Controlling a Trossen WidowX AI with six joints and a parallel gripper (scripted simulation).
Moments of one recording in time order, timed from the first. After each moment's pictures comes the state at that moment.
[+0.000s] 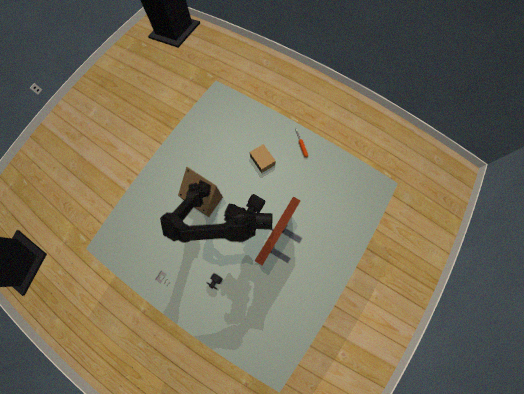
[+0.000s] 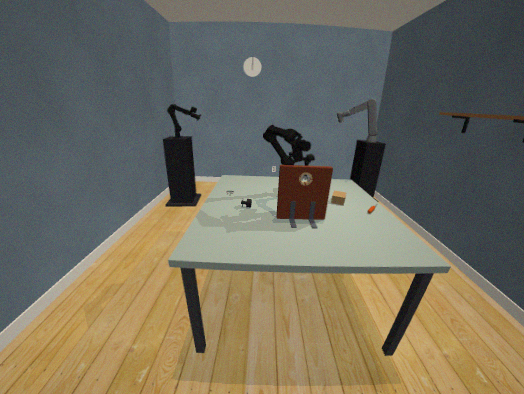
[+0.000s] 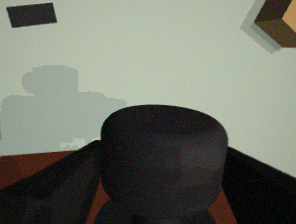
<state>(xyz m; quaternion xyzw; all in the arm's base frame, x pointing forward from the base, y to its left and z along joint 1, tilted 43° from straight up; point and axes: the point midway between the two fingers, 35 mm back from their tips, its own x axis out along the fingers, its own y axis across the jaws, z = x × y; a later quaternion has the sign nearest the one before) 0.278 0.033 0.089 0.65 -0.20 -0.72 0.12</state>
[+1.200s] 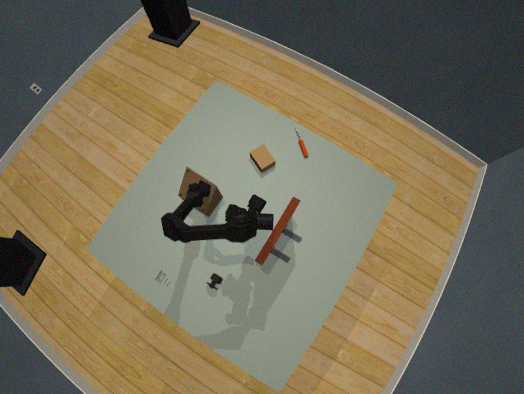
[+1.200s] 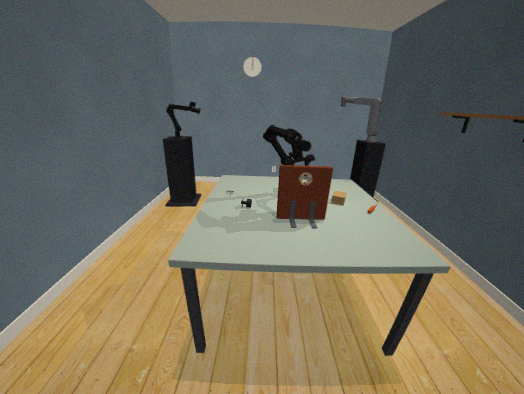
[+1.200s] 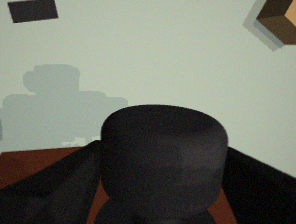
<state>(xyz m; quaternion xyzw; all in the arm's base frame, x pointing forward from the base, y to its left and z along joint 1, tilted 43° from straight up) 0.282 0.032 0.088 0.65 -0.20 -0.72 0.13</state>
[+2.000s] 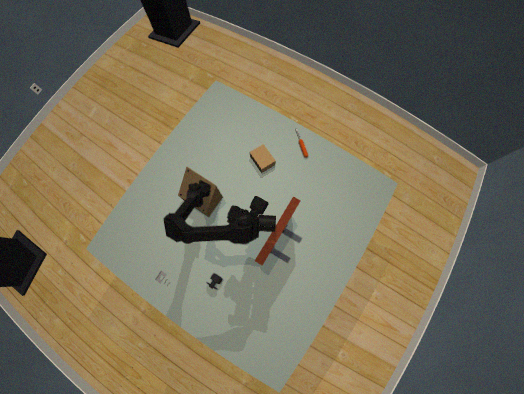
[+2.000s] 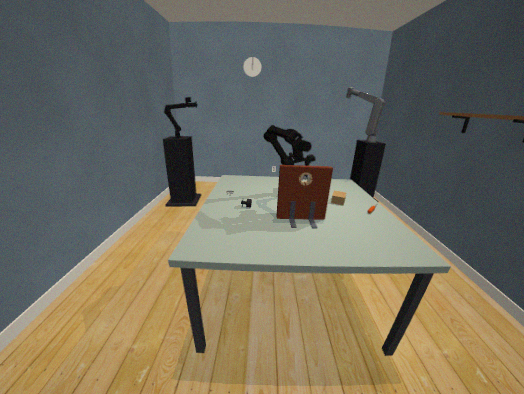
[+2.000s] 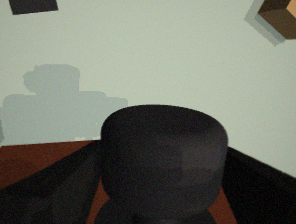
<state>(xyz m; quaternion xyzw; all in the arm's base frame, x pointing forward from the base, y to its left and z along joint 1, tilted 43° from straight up) 0.292 0.031 0.088 0.65 -0.20 -0.72 0.13</state>
